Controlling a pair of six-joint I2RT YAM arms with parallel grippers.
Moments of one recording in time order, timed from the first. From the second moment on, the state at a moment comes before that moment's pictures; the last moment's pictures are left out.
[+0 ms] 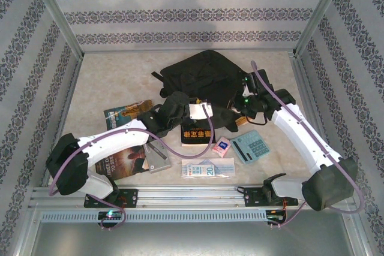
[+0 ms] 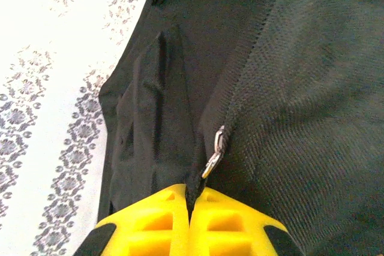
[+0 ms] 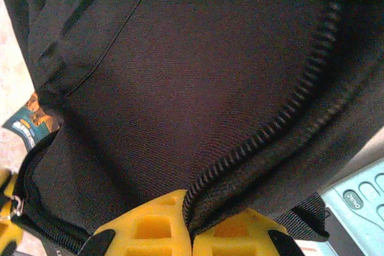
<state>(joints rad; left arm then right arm) -0.83 1.46 1.03 -0.07 -0.20 0.81 0.31 1.27 1.16 -0.88 -0.24 0.73</state>
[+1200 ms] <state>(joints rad) -0.95 1.67 1.36 -0.38 0.02 0.43 0.20 1.10 0.93 -0.84 -0.34 1.29</state>
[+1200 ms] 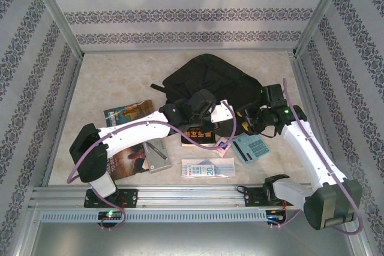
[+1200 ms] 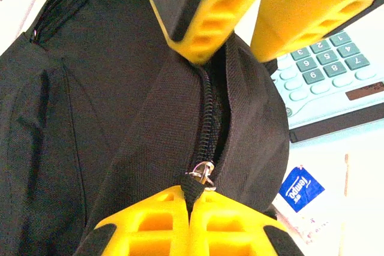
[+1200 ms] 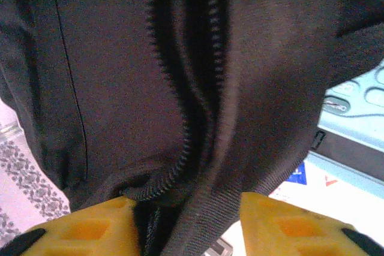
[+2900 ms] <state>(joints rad) -0.77 1.53 1.08 -0.19 0.02 0.45 0.26 1.14 0.92 -0.81 -0.33 1.05</state>
